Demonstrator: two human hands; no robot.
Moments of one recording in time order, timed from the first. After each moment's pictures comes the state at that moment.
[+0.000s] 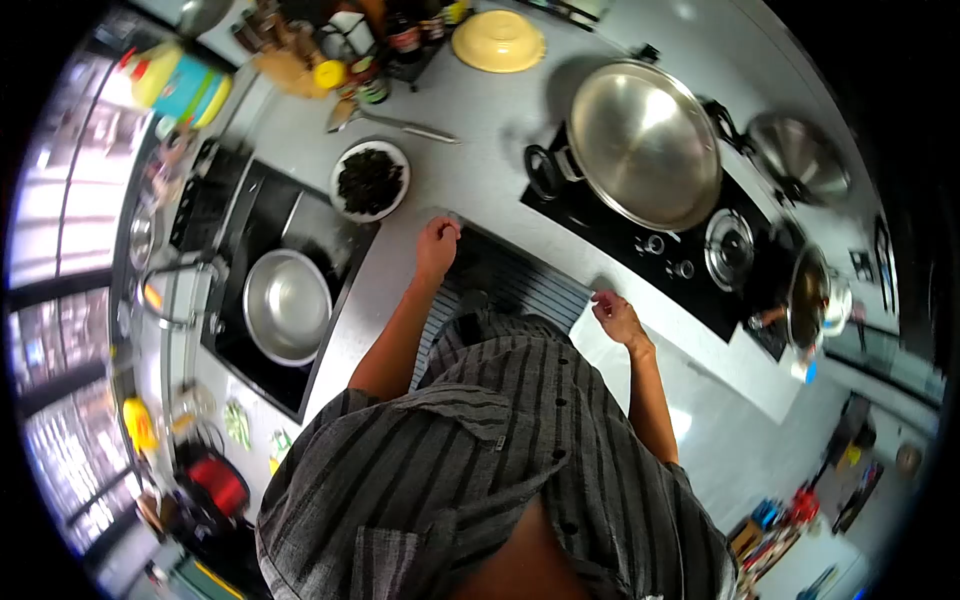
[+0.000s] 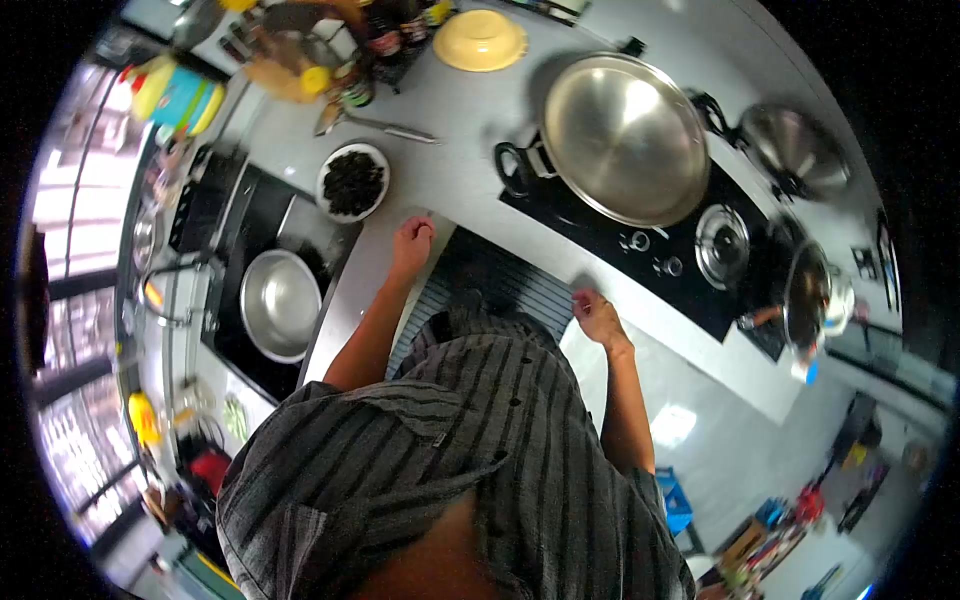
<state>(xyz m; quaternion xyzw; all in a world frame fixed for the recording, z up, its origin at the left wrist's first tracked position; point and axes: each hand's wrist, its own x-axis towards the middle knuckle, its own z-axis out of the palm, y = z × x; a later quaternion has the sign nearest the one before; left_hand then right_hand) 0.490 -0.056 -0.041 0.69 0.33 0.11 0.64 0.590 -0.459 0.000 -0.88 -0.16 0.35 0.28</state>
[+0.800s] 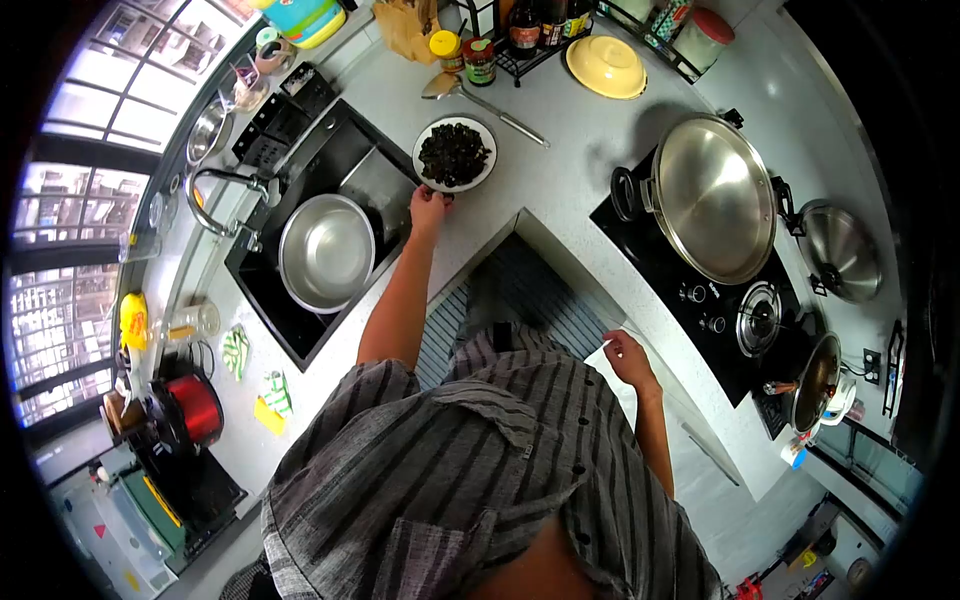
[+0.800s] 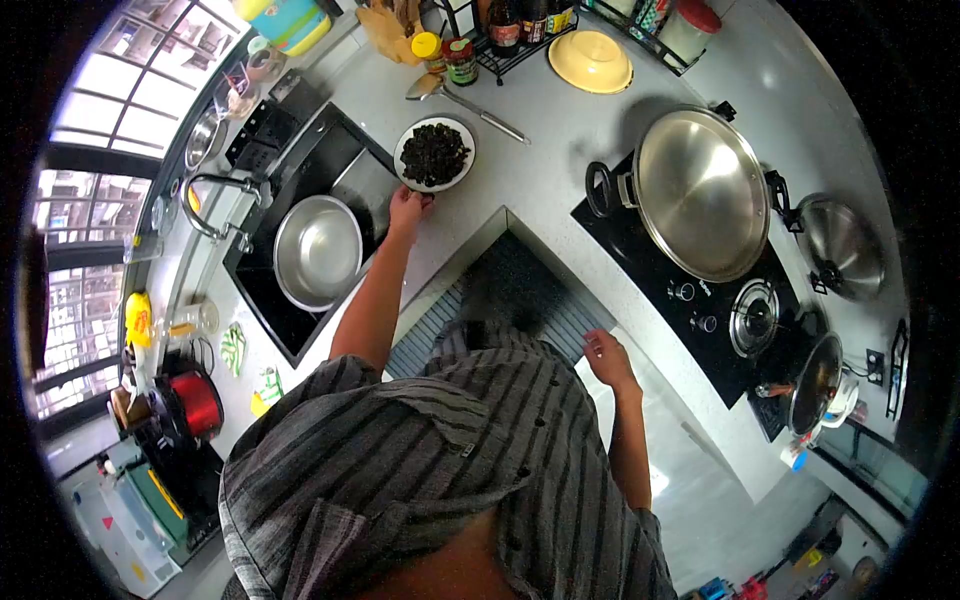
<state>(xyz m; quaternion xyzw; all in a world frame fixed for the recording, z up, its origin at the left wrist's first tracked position) 0.438 0.077 -0.102 0.46 0.52 0.28 0.67 0.555 -0.436 0.003 -0.84 -0.24 0.39 0.28</state>
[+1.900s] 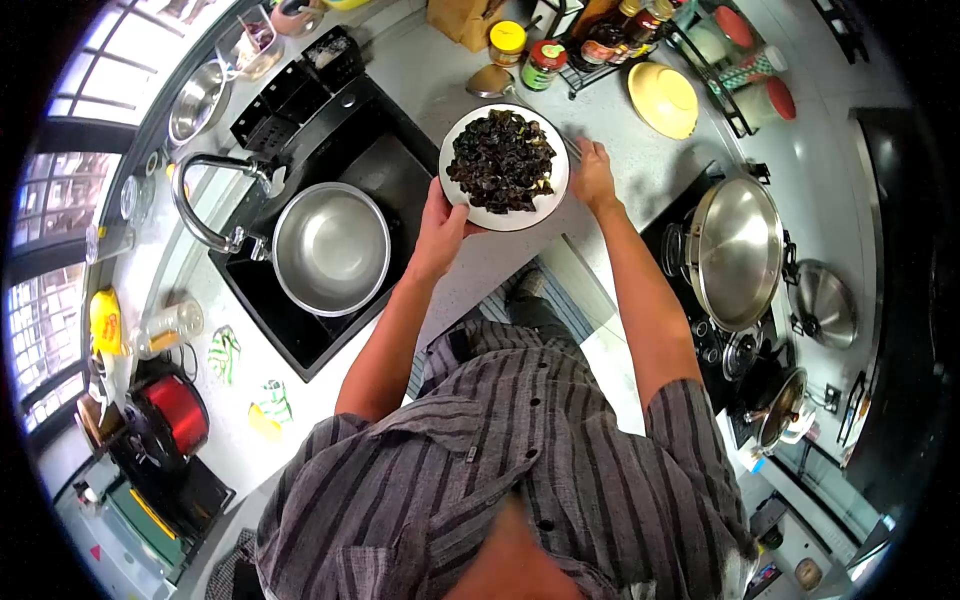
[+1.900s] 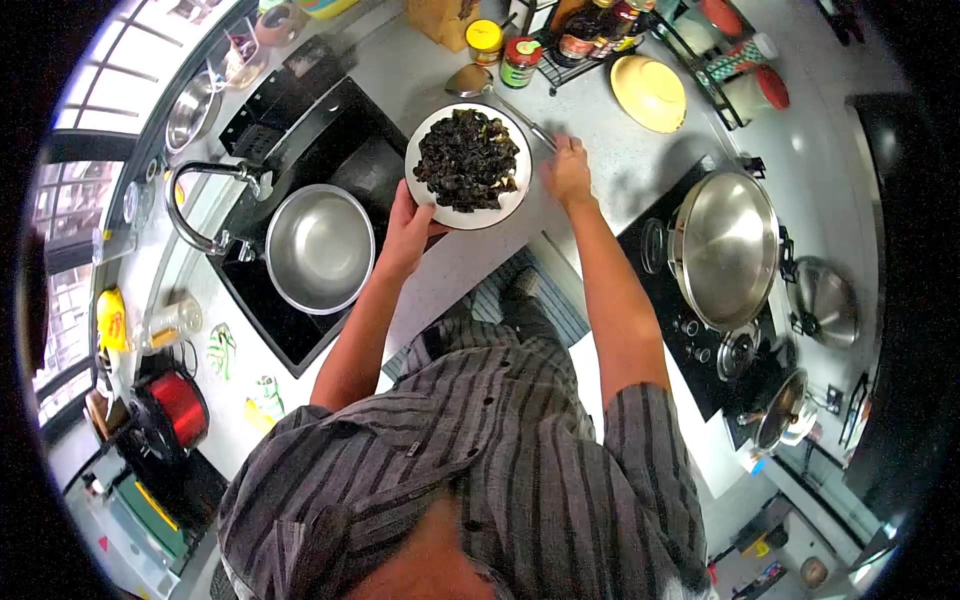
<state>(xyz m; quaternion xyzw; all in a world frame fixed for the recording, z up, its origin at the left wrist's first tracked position) 0.402 0.093 0.069 0.46 0.34 0.24 0.78 0.694 -0.010 -0.019 -0.88 -0.42 0.11 0.19</state>
